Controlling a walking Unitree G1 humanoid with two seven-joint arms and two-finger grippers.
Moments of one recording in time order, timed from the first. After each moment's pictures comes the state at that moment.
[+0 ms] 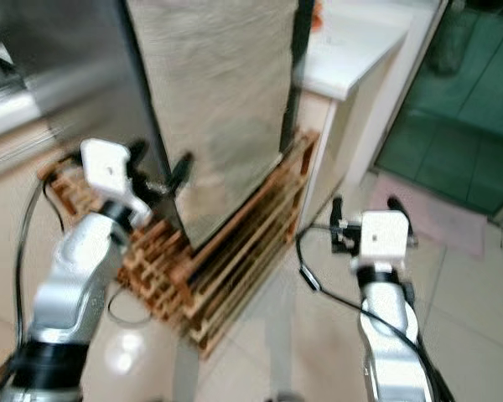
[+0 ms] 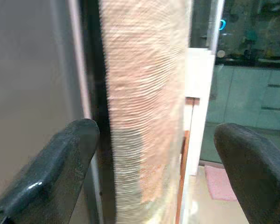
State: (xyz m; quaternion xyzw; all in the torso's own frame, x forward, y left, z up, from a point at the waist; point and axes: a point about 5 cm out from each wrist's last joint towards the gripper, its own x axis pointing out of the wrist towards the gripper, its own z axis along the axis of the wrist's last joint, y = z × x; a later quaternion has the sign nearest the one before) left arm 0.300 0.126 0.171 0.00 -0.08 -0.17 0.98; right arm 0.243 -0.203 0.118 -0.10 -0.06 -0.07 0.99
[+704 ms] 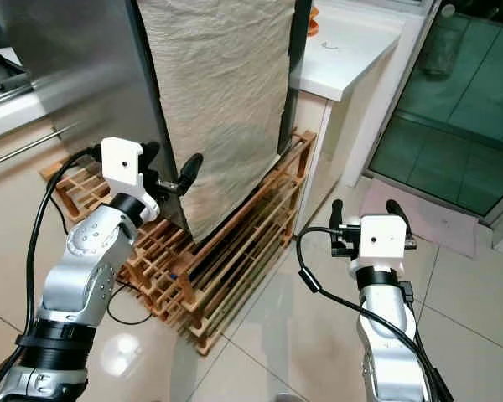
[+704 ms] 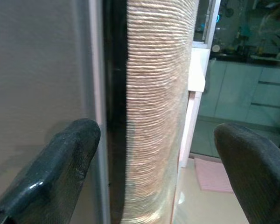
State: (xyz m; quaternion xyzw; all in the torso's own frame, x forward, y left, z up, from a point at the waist) left arm 0.318 0.120 0.167 -0.02 -0.05 -0.18 0.98; right arm 0.245 -0.199 0.113 -0.10 -0.05 -0.06 0.99
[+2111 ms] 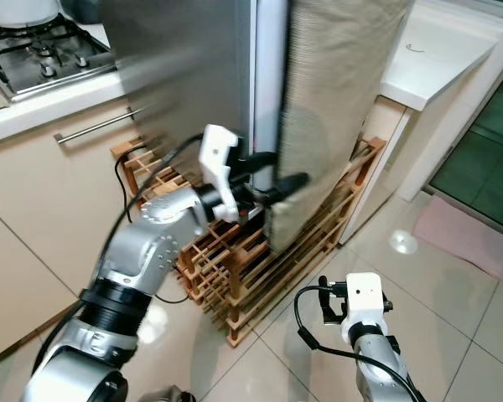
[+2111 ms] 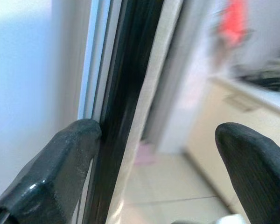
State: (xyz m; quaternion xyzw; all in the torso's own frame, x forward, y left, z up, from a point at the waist) left arm 0.306 0.000 0.196 -0.11 -0.01 -0.54 0.84; right arm 0.213 -0.208 0.000 -0.06 0.19 -0.01 0.98
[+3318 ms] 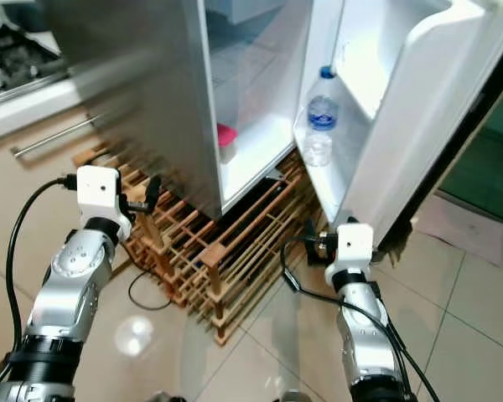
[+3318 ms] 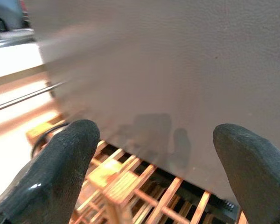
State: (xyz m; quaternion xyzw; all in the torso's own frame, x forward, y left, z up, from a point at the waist) left arm 0.311 0.167 0.127 0.05 0.00 -0.03 1.00; right arm 0.275 -0.186 0.062 -0.02 0.01 0.01 1.00
